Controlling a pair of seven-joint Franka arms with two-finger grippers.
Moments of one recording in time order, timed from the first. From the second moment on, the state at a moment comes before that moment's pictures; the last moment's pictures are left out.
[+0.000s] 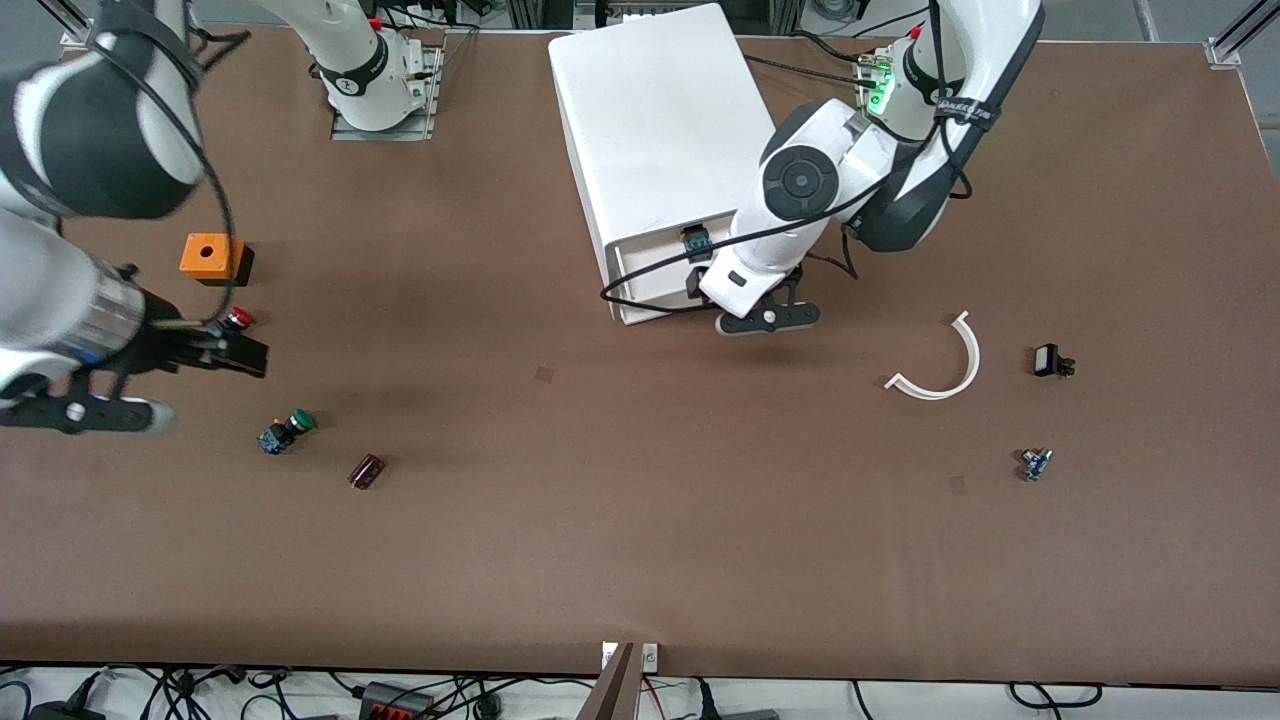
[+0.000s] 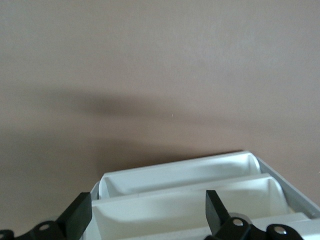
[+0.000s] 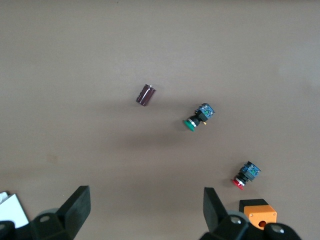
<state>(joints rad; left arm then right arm) -0.28 0.36 -0.40 -1.83 0.00 2.08 -0.81 0.29 0.42 -0.26 -1.13 0.08 1.51 0.11</state>
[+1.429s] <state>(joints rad) -0.07 0.29 -0.50 -1.83 0.00 1.97 -0.74 -0.01 0.08 -0.04 -1.55 0.01 1.61 -0.04</state>
